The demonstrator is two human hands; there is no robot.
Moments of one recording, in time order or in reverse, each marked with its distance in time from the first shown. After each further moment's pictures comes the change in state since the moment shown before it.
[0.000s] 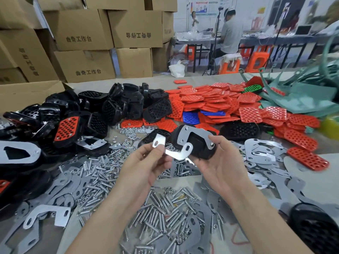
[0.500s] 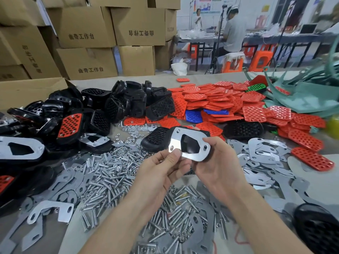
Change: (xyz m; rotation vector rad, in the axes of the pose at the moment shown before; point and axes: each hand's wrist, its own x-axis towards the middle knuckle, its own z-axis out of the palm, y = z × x) left_hand -0.003 -0.020 0.014 -0.120 -0.034 -0.108; right_hand -0.003 0.011 0.002 -0.170 -0.132 0.027
